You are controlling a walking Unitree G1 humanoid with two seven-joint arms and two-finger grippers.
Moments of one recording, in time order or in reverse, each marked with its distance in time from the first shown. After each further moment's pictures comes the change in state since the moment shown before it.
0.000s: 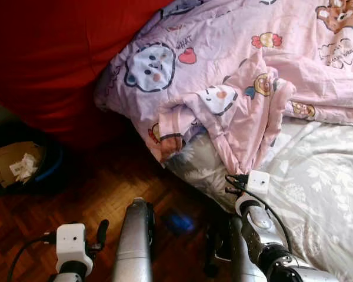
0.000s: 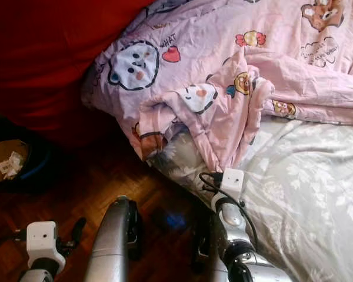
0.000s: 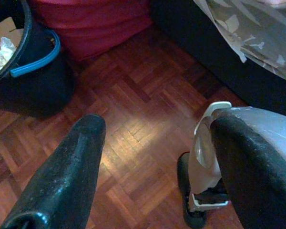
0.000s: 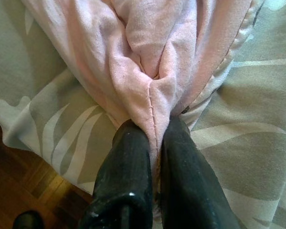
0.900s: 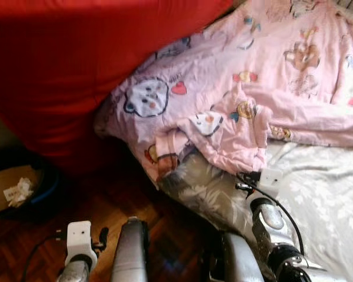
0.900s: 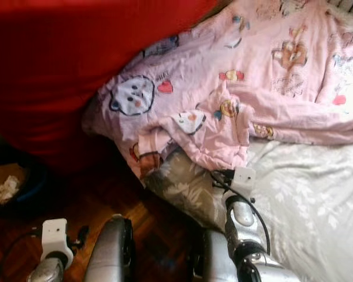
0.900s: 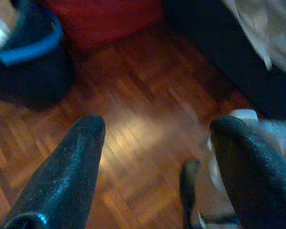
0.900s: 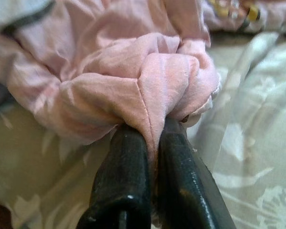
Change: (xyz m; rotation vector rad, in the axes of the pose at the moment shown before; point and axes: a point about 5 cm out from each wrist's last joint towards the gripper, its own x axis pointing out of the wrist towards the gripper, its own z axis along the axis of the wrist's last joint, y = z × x) left arm 0.049 0.013 -0.041 -0.007 0.189 0.090; right arm -0.001 -0.028 0.011 0.015 -0.086 -0.001
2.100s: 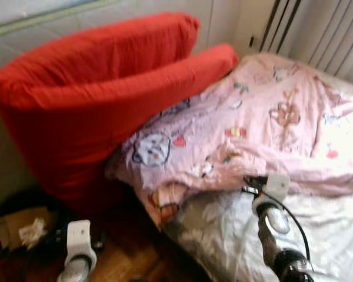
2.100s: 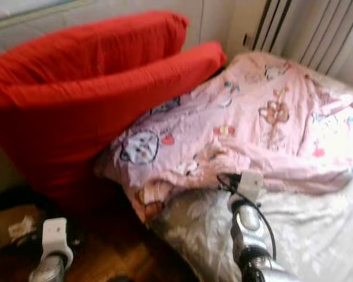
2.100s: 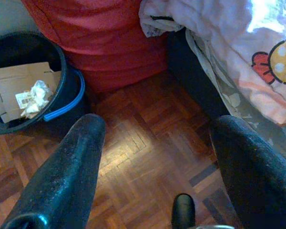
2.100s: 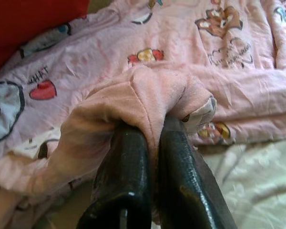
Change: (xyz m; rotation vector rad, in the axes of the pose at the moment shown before) left arm 0.002 -0.006 -0.016 -0.016 0.114 0.023; right arm -0.003 -0.011 -0.002 0.000 -0.003 -0.025
